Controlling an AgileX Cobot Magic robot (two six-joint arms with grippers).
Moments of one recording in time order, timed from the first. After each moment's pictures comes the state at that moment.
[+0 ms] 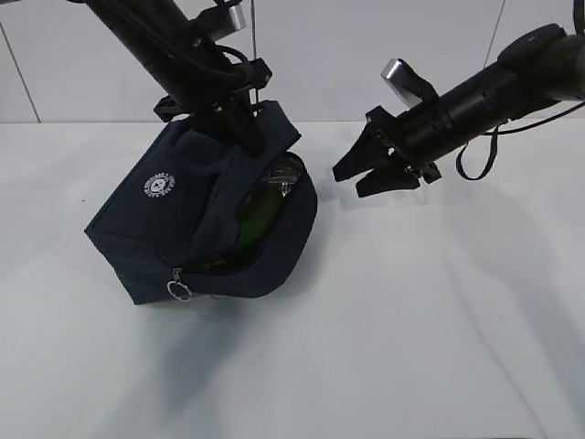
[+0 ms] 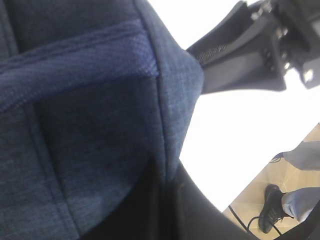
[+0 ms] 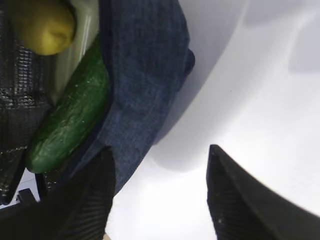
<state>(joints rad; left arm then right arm) -0.37 2.15 -1.96 -0.58 1.22 0.16 0.08 2.26 -1.78 0.97 1.19 -0.61</state>
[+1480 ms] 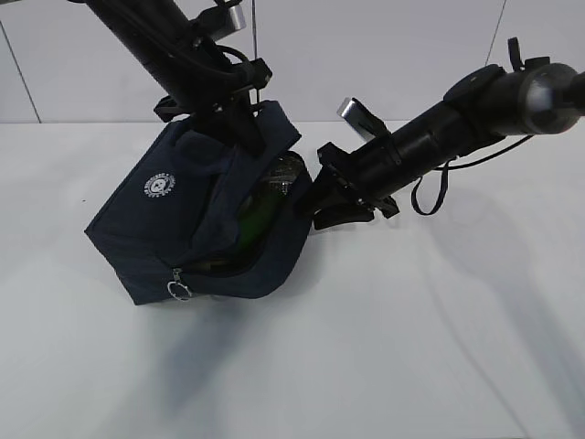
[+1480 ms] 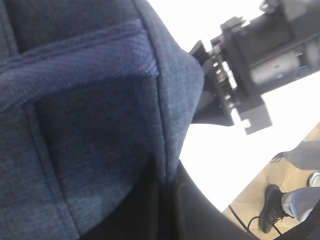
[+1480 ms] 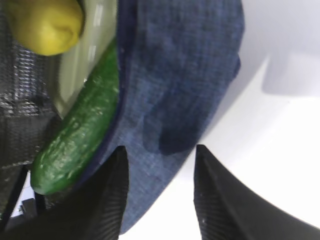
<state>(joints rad) -0.37 2.15 -1.96 -0.58 1.22 0.16 0.19 2.30 -1.70 1.05 1.09 -0.59</state>
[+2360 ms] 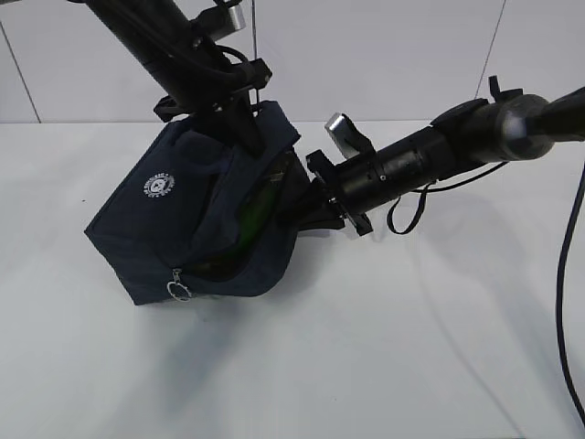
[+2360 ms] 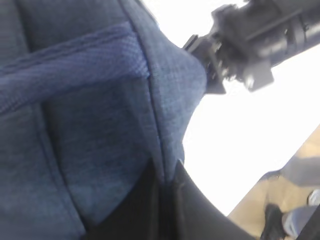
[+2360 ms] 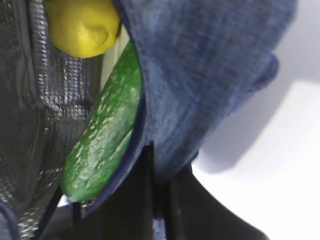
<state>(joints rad) -0.37 2.15 -1.96 -0.58 1.22 0.16 0.20 2.39 -1.71 1.24 1.16 -0.69</state>
